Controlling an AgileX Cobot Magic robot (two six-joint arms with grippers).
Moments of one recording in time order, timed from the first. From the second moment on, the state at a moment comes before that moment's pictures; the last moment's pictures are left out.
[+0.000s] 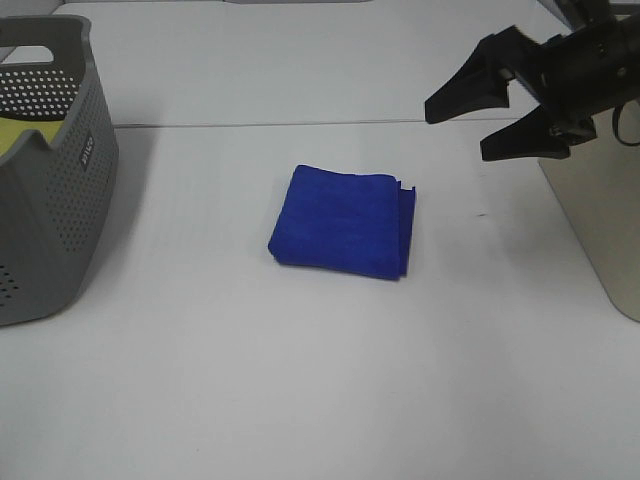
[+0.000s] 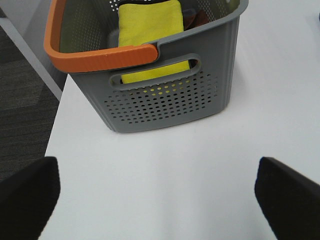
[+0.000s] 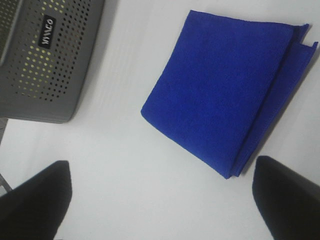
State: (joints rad) left arm -0.01 0.05 -0.50 0.10 1.03 0.13; right arm 0.06 1.75 -1.14 0.98 0.85 -0.80
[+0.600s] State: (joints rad) left arm -0.01 0.05 -0.50 0.10 1.03 0.13; right arm 0.15 2.05 -1.14 1.03 0.67 -0.84
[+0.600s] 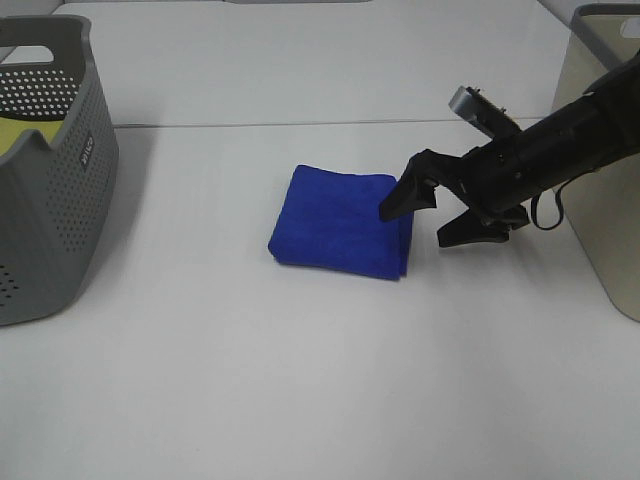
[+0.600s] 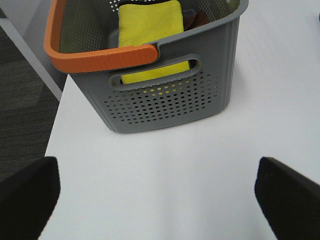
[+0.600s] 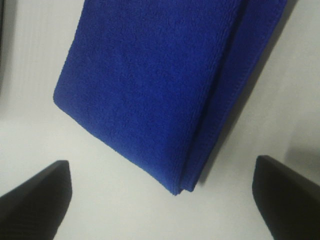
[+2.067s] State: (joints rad) left arm -0.01 0.05 -0.50 0.10 1.03 0.13; right arm 0.54 2.38 -1.58 0.88 0.58 -0.35
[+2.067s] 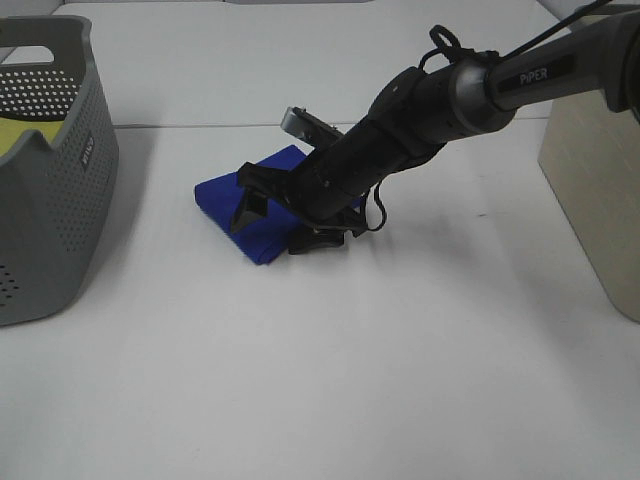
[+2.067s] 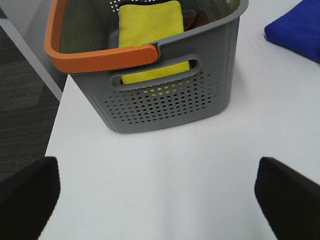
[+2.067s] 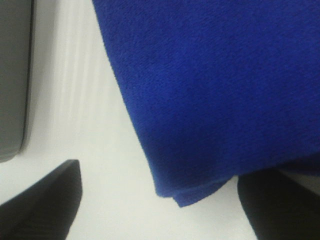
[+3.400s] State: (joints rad) left arm -0.01 0.05 -0.50 0.10 1.03 0.13; right arm 0.53 2.22 -1.55 0.59 0.59 -0.22
